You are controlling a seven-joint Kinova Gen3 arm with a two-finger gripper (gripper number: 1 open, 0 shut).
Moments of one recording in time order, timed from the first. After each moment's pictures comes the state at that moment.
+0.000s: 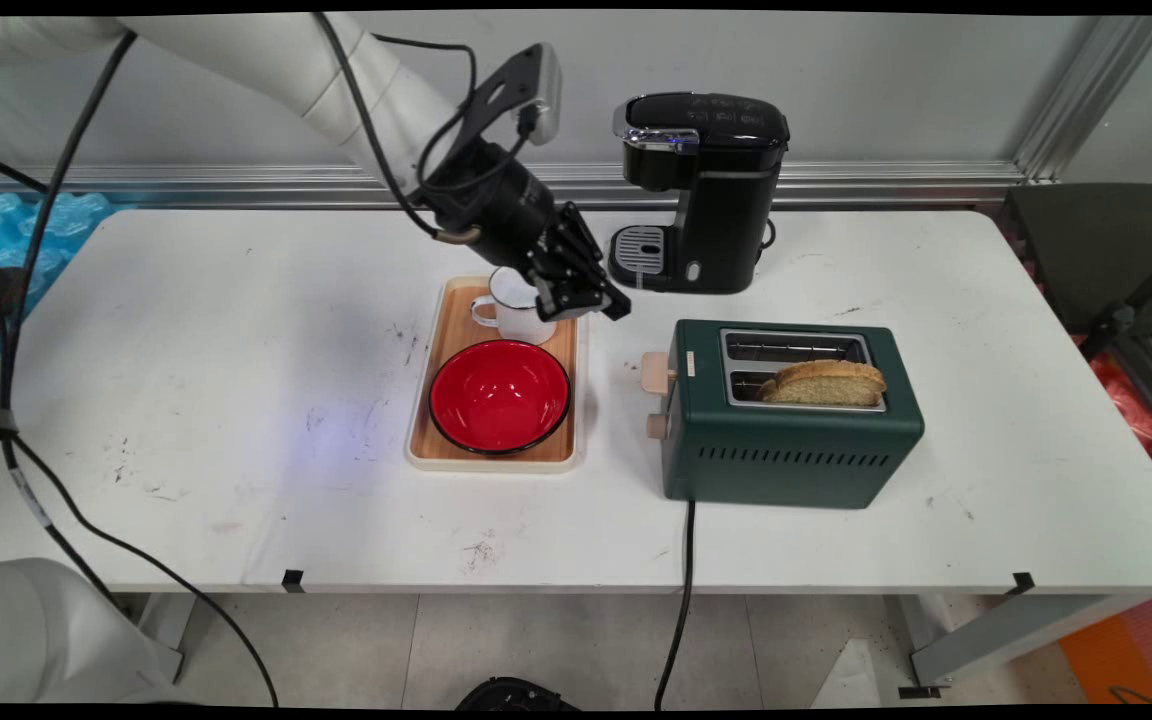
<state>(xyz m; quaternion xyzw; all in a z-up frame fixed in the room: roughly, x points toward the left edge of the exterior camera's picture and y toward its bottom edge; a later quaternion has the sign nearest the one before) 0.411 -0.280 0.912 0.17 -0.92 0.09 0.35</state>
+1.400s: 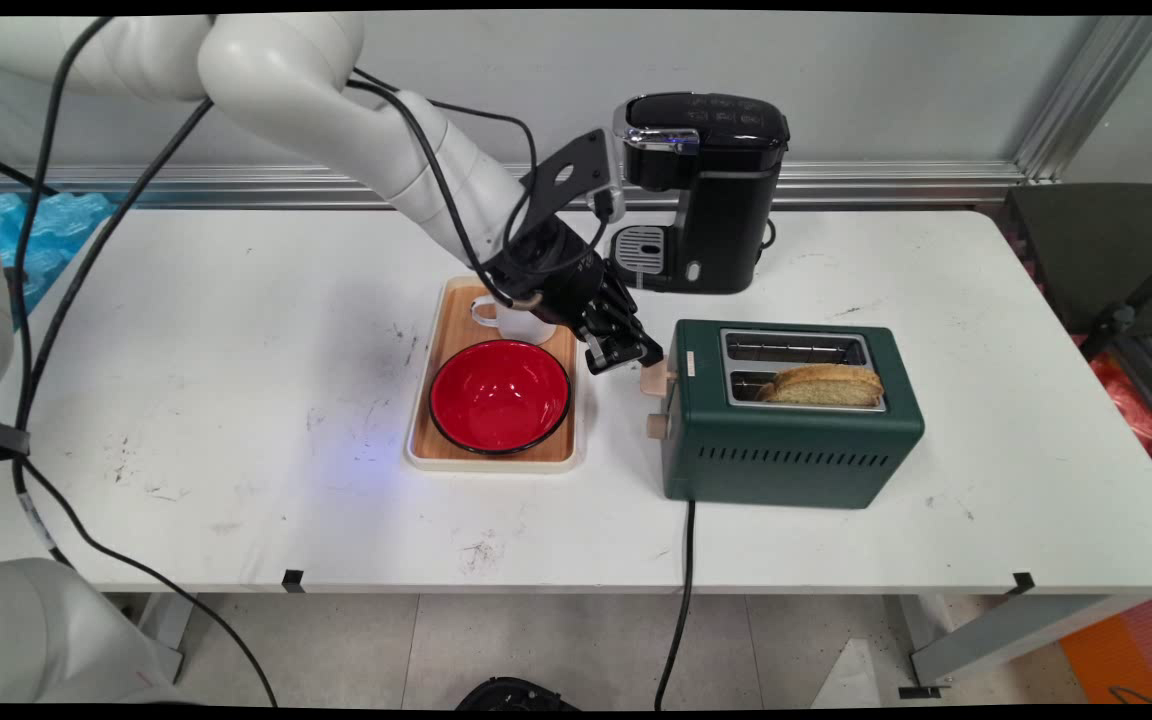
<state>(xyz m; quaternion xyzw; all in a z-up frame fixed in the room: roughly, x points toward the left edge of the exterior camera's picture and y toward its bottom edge) 0.367 -0.285 0.859 0.21 -0.92 0.09 0.33</state>
